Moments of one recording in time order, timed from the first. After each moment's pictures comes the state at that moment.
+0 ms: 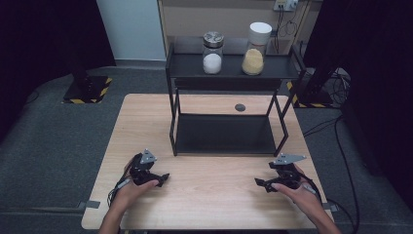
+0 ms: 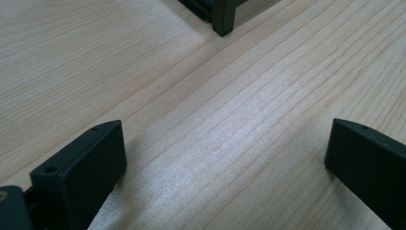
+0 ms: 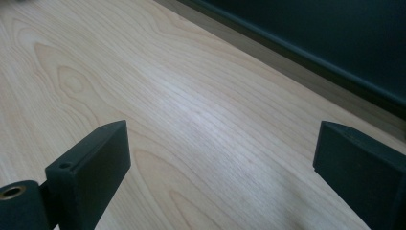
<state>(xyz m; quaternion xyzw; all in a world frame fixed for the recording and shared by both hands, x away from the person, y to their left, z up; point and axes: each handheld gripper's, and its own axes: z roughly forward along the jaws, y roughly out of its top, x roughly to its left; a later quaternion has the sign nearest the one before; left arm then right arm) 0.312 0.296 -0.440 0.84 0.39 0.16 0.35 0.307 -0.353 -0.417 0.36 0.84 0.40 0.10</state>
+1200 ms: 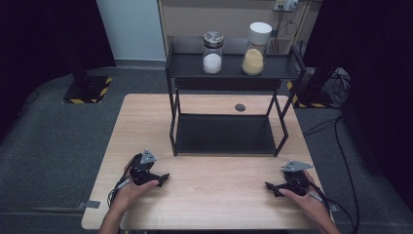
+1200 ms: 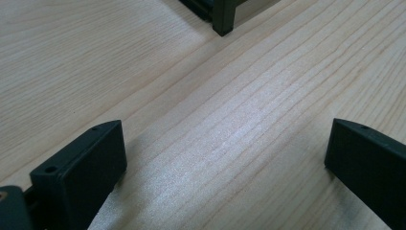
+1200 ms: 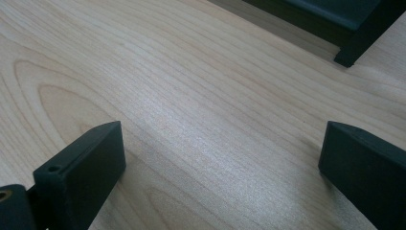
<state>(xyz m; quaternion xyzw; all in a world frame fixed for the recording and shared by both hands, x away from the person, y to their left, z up) 0.311 0.296 -0.440 0.84 0.39 0.16 0.35 0.290 -0.367 -0.441 0.39 0.84 0.35 0.16</state>
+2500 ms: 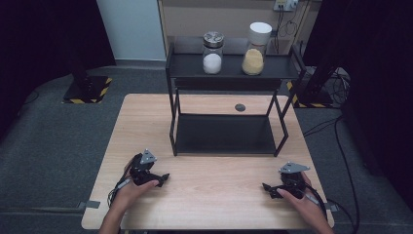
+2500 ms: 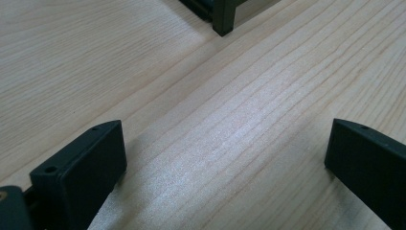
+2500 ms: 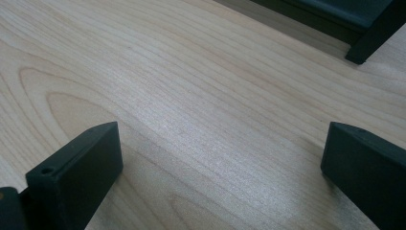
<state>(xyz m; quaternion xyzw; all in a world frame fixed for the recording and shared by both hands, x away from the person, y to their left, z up) 0.311 0.296 -0.440 0.84 0.39 0.16 0.35 0.280 -0.351 -0.440 0.41 0.83 0.35 0.17</state>
